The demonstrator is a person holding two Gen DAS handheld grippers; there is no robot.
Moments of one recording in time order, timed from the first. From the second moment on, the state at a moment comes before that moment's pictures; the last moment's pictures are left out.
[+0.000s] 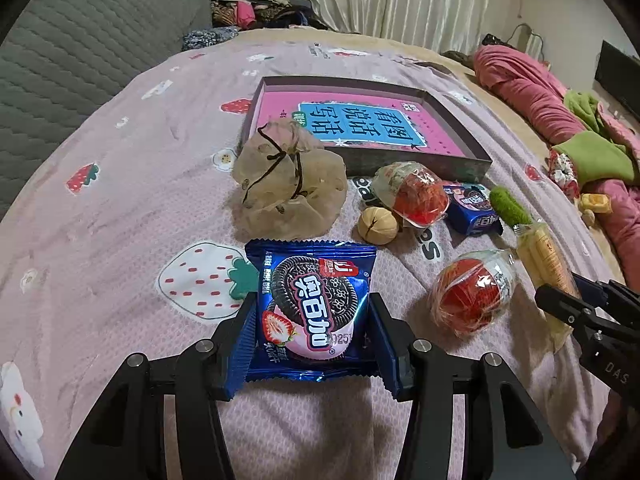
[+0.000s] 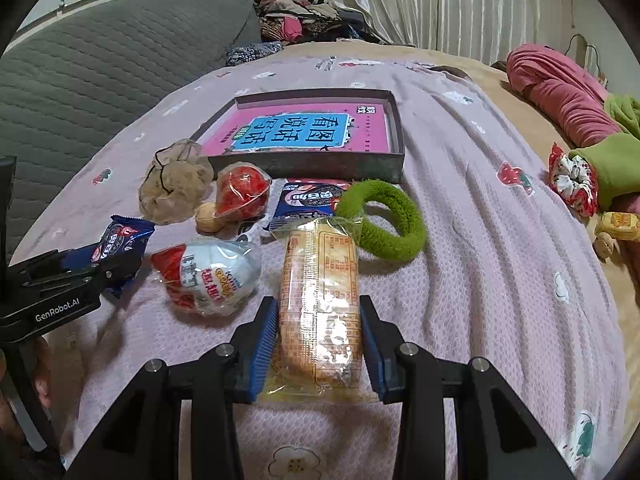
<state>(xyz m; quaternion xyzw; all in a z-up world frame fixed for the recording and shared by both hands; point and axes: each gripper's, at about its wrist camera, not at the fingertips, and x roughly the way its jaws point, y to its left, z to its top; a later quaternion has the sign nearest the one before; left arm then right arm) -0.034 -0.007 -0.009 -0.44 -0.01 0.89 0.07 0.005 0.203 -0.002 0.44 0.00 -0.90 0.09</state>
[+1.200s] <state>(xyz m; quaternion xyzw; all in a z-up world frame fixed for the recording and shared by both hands) 0.014 0.005 0.063 -0.38 0.00 0.92 0.07 0.052 0.191 0.067 0.36 0.00 -0.93 0.11</state>
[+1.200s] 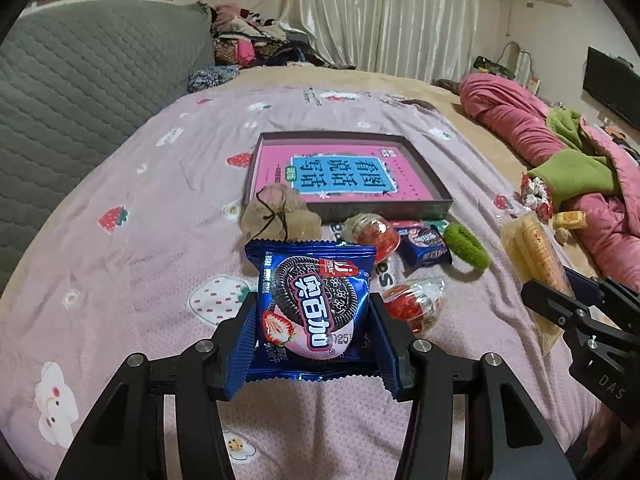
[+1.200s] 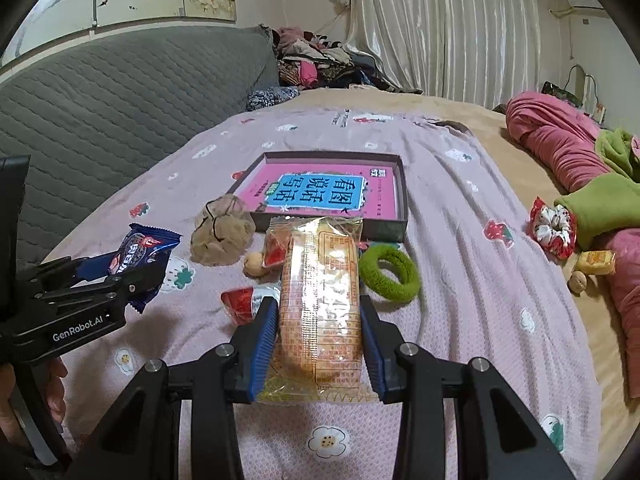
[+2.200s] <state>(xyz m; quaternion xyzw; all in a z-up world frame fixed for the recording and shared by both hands) -0.079 0.019 0.084 -0.38 0.02 0.92 0.07 -0.033 0.196 0.085 0.35 -0.01 -0.93 0.11</state>
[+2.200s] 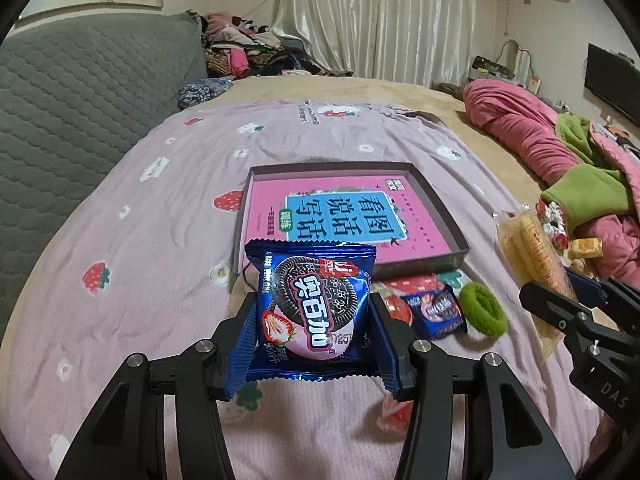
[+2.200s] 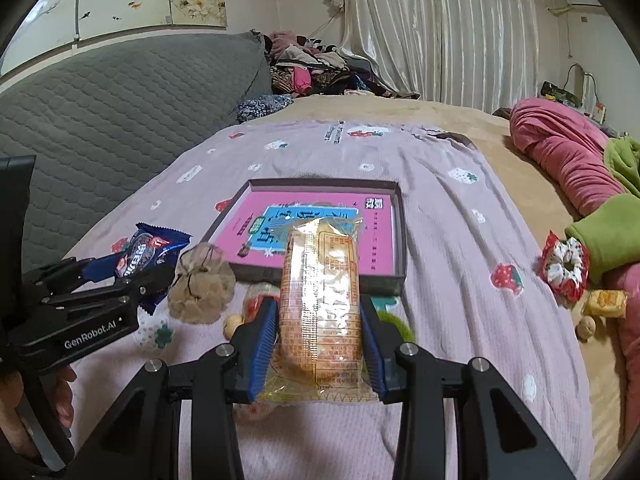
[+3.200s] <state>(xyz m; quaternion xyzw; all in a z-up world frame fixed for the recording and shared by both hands) -0.225 0.026 0.074 -0.37 0.02 0.93 0.06 -0.162 0.209 0.082 0.34 -0.03 -0.93 0.09</state>
